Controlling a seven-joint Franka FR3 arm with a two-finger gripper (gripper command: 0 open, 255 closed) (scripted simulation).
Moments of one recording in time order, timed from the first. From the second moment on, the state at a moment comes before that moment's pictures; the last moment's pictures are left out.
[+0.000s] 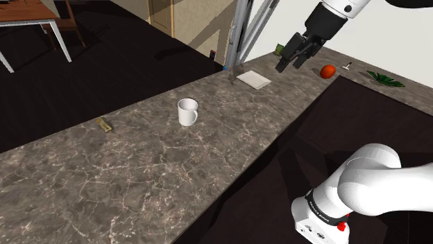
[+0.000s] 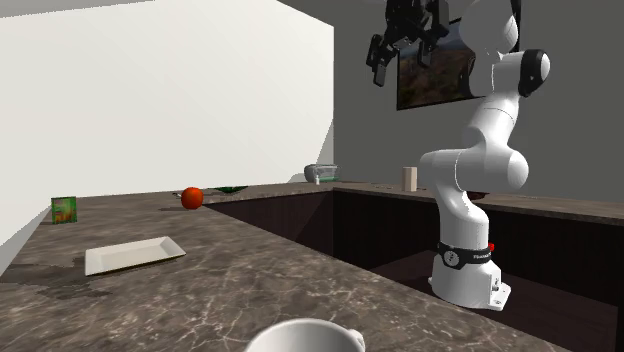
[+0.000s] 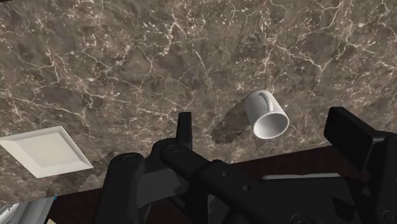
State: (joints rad) arm 0.02 -0.83 0.05 -2.27 0.08 1.68 0.11
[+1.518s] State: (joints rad) arm 0.03 -0.12 0.16 -2.11 0.07 2.10 0.19
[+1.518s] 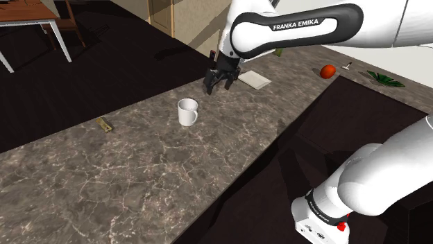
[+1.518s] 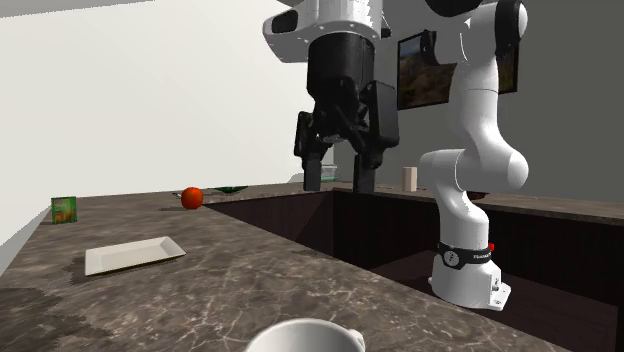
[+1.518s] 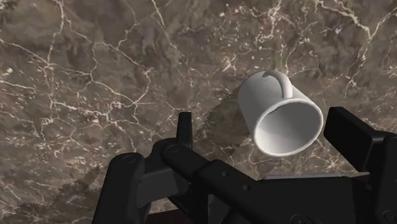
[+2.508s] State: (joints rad) arm 0.06 0.31 0.18 -1.87 0.00 2.23 0.26
